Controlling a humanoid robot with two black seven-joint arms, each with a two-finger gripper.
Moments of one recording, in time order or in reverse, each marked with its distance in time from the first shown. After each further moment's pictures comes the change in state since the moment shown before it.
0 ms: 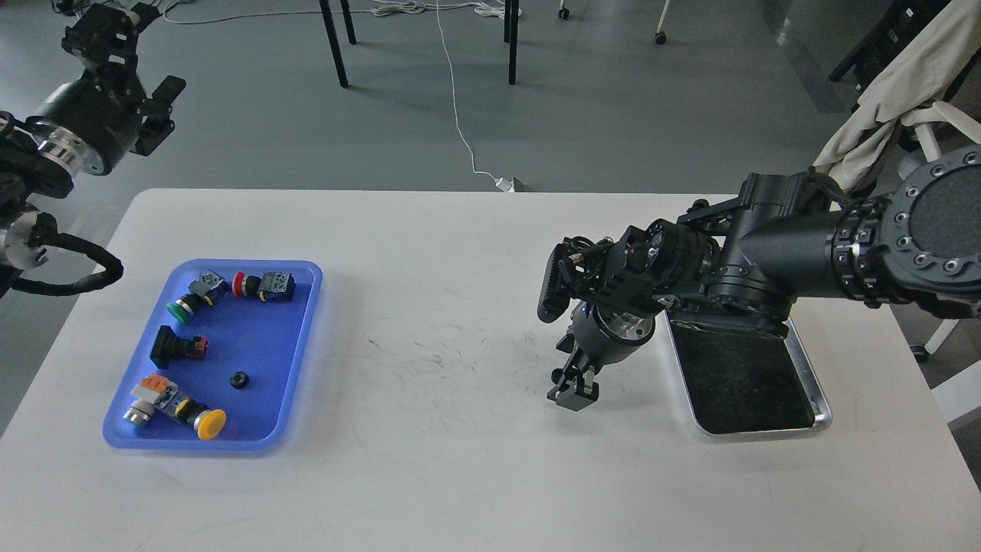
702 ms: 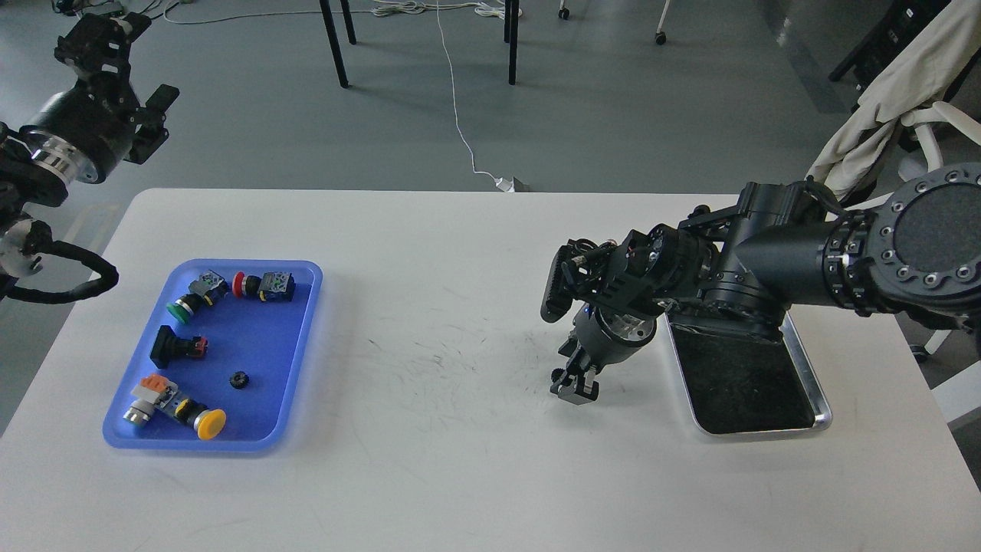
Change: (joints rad) left arm 0.026 0.005 -0.015 0.000 -0.007 -0.003 0.000; right arm -0.041 0.006 -0.002 -0.063 0.000 0.001 0.000
